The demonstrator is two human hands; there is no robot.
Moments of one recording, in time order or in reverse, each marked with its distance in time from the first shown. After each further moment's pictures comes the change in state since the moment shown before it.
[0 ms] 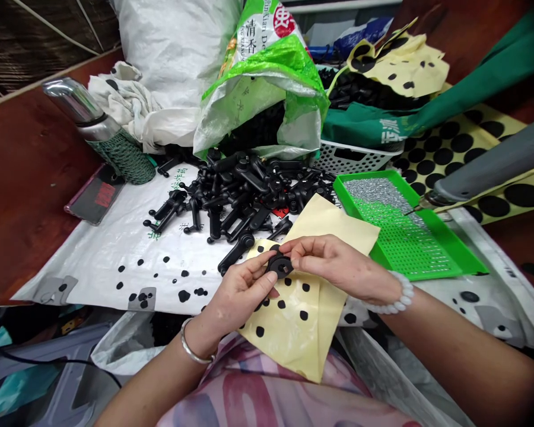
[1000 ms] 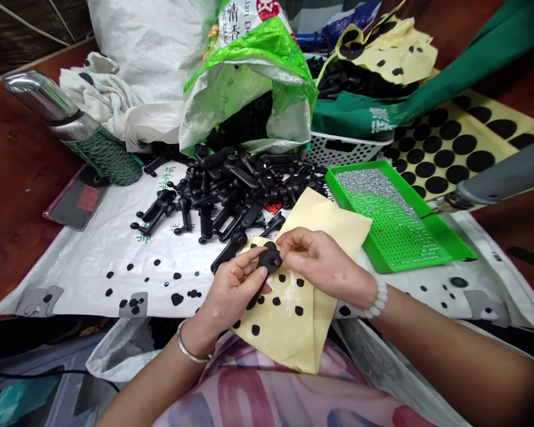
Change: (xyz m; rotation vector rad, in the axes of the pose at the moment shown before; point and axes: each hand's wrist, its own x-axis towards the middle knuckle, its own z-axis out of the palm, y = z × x) left_hand 0.007 -0.008 0.001 -0.047 0.074 -0.037; right_hand 0.006 0.018 0.012 -0.428 0.256 -0.074
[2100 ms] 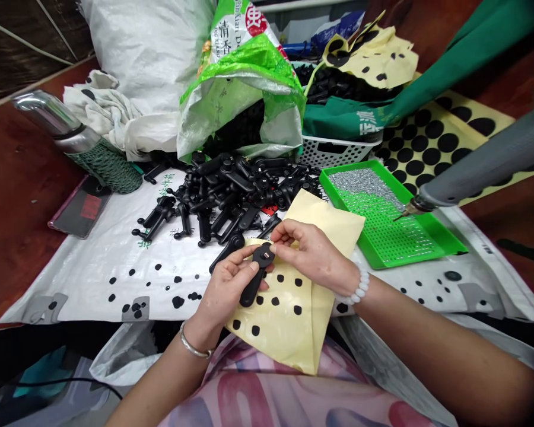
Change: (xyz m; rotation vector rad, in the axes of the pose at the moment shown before) left_hand 0.004 -0.005 -0.004 -0.184 -0.010 -0.006; right_hand 0.009 -0.005 -0.001 0.060 0.013 -0.107
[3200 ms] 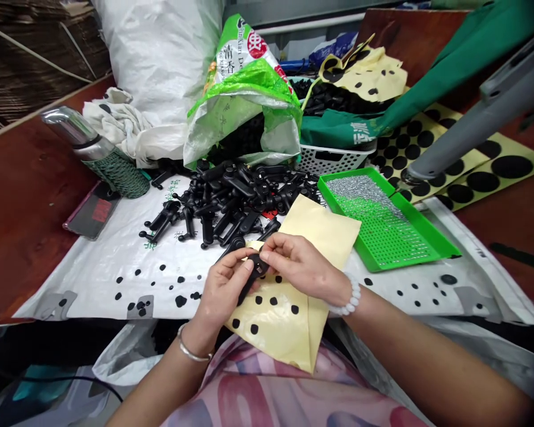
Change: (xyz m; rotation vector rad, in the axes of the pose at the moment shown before) left_hand -0.012 0.008 0.003 0.114 0.186 0.095; right_hand -0.011 -0.009 0.012 0.174 -0.115 0.007
